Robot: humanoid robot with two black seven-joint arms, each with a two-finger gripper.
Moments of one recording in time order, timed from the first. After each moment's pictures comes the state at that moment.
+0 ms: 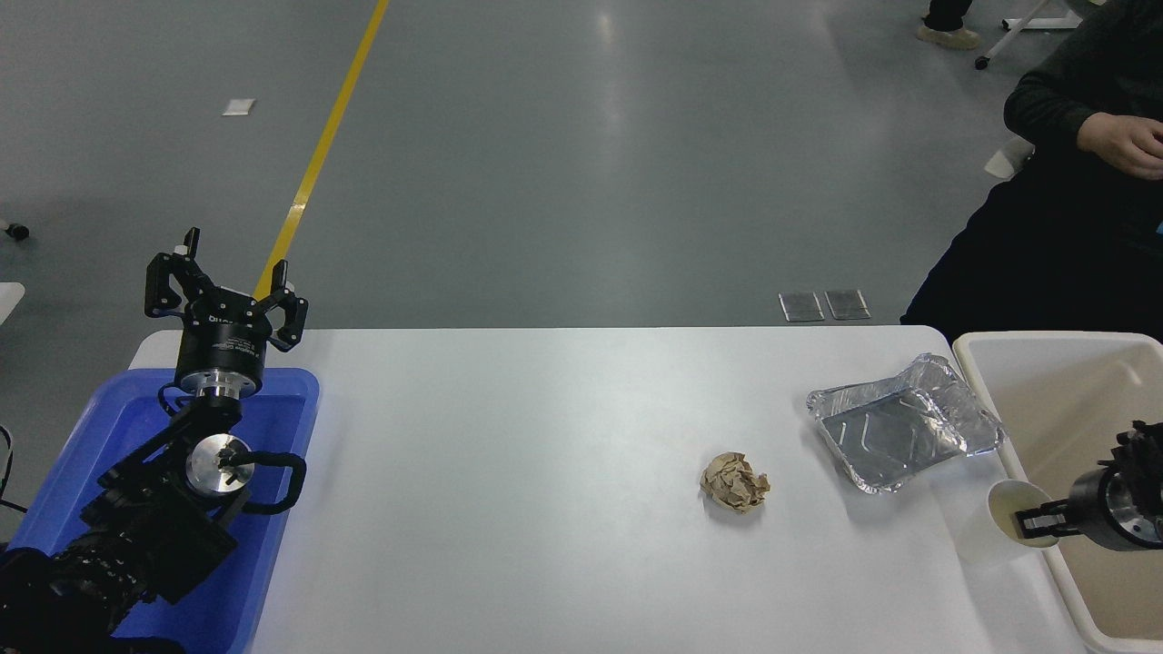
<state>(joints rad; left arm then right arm) -0.70 0.19 -0.78 -0.29 -0.15 -0.55 -0.64 1.17 -0.67 -1.02 0.93 -0.93 0.09 0.13</state>
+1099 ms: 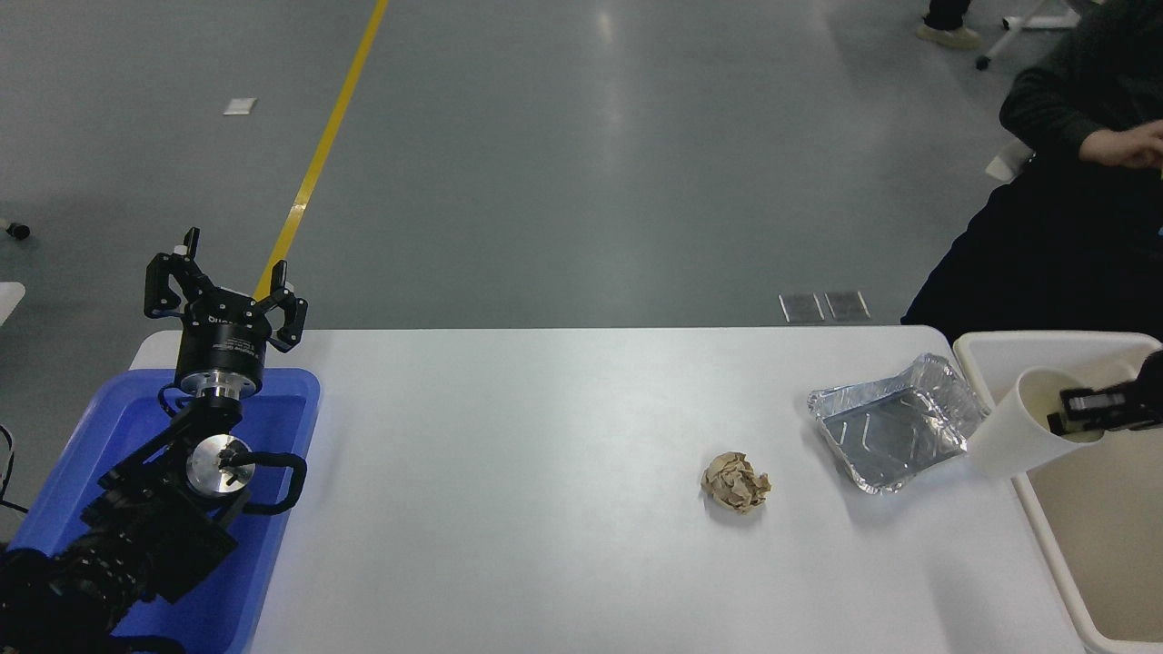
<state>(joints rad) -0.70 0.19 -0.78 -0.29 -0.15 -0.55 -0.64 2.06 -0.98 -1.23 1.39 -0.94 0.54 0.18</state>
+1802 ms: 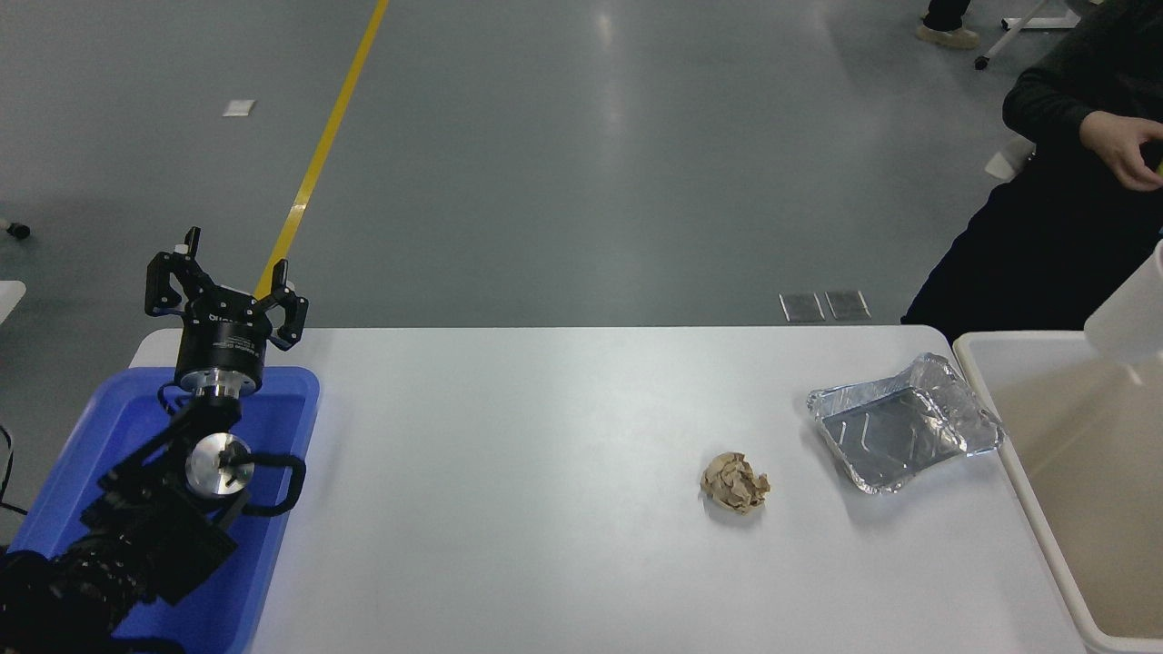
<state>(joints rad) -0.70 0.19 -0.78 -0.29 -0.15 -0.55 -0.64 2.20 -1.07 -1.22 1.03 -0.88 0.67 0.19</state>
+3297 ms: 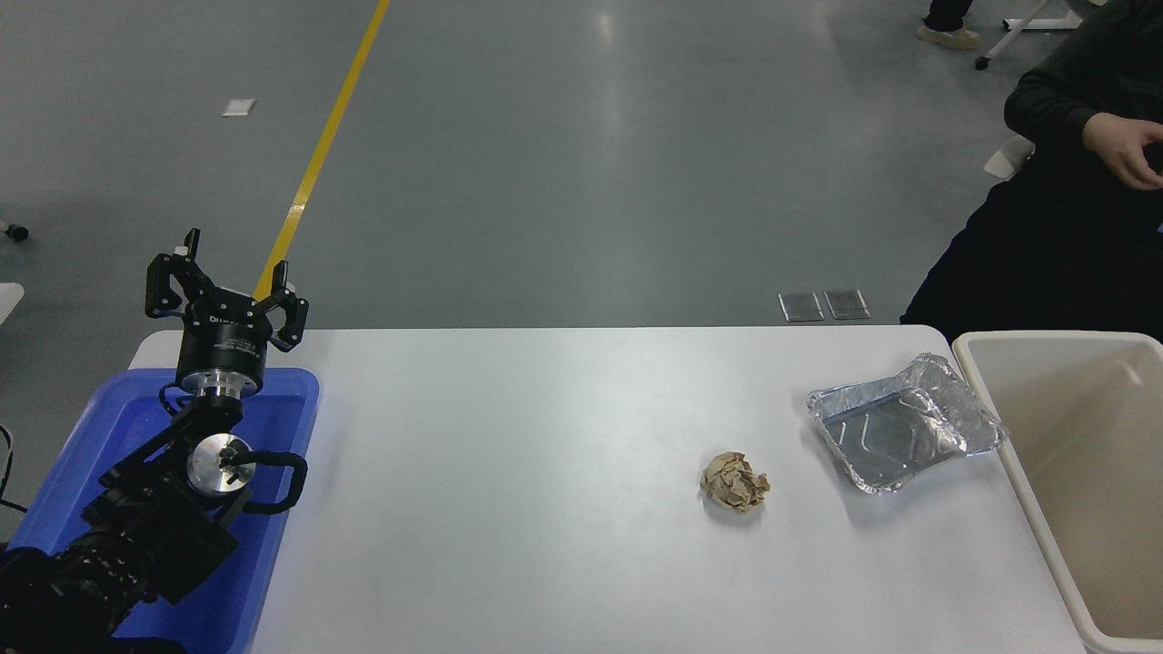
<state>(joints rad) -0.70 0.19 -0.78 -0.29 -0.15 -0.55 -0.64 0.64 -0.40 0.36 -0.21 -0.07 0.02 -0.07</state>
